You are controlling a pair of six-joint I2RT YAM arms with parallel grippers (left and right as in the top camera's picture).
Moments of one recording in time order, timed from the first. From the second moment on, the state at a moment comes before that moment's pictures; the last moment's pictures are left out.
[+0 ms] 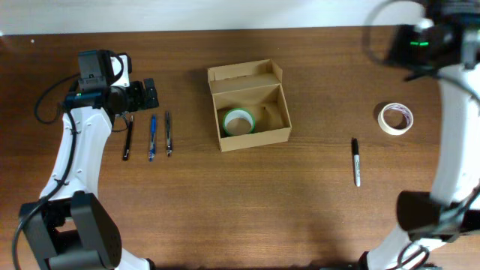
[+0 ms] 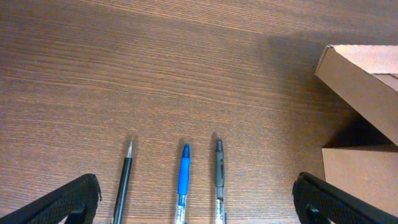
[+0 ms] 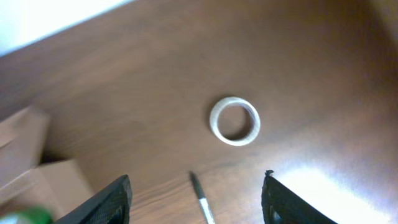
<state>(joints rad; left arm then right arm) 0.13 1.72 1.38 -0.63 0.12 -0.04 -0.12 1.90 2.32 -1.49 0.17 0.31</state>
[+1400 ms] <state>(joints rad) 0.13 1.72 1.38 -0.63 0.12 -0.04 -0.44 2.23 1.68 -1.00 -0.08 0.54</state>
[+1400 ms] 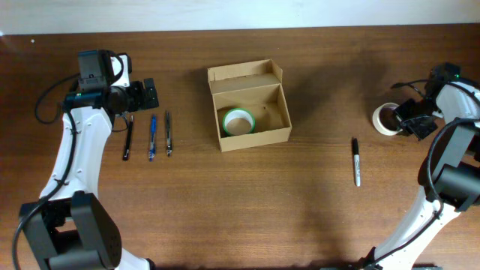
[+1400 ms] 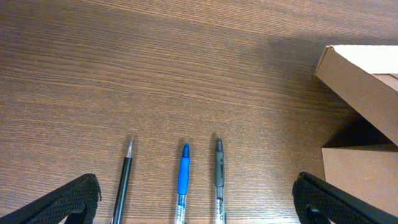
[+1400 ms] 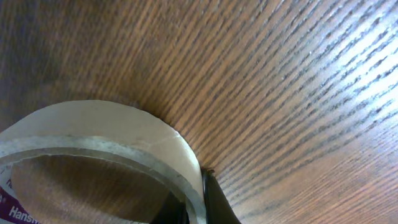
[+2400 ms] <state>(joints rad) 0.13 1.72 1.38 -0.63 0.12 -0.04 0.41 1.70 1.94 -1.06 -0.02 0.23</state>
